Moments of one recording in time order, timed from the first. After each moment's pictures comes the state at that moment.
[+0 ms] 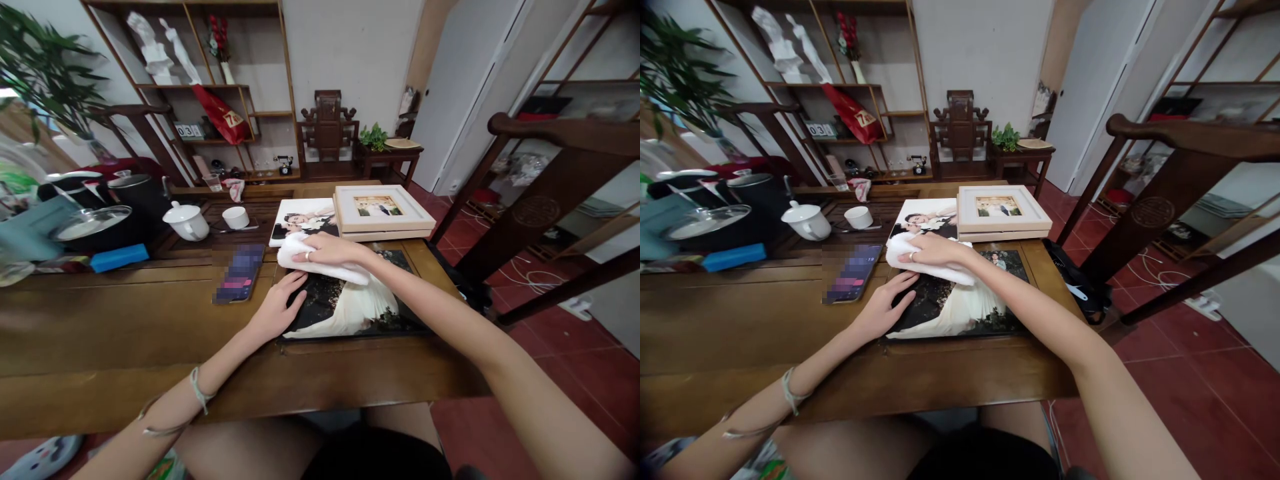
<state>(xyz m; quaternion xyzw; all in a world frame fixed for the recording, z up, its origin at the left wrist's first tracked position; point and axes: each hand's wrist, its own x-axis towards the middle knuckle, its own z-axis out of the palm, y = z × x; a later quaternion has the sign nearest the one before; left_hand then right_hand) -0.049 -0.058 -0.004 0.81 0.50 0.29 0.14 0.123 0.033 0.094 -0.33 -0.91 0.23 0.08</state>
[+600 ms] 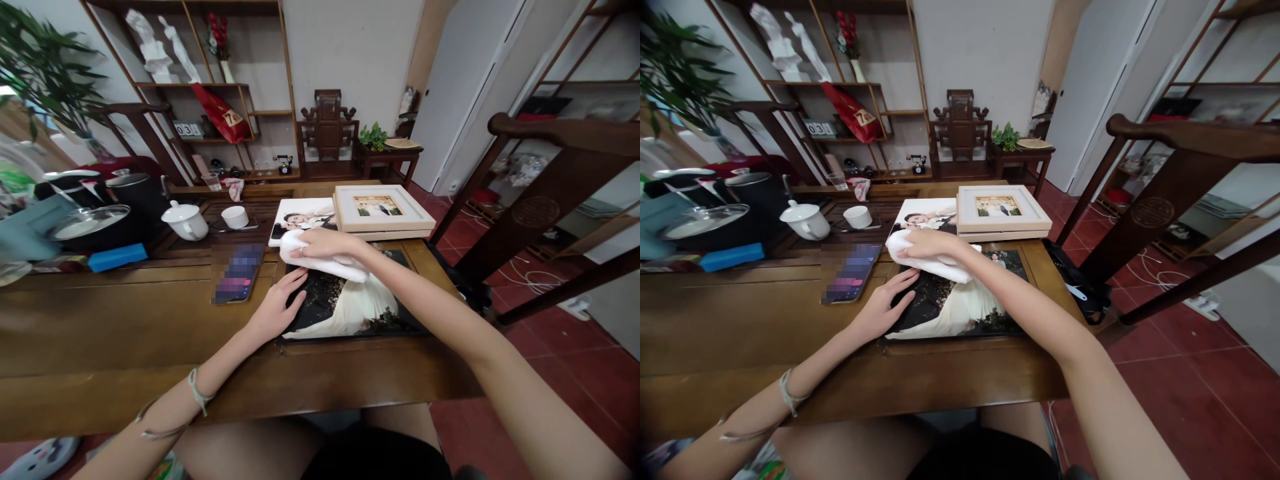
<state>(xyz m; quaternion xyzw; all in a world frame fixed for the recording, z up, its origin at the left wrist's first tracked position) -0.050 -0.057 -0.004 0.81 0.49 0.29 0.14 0.111 0.040 0.108 -0.34 -0.92 0.19 0.02</state>
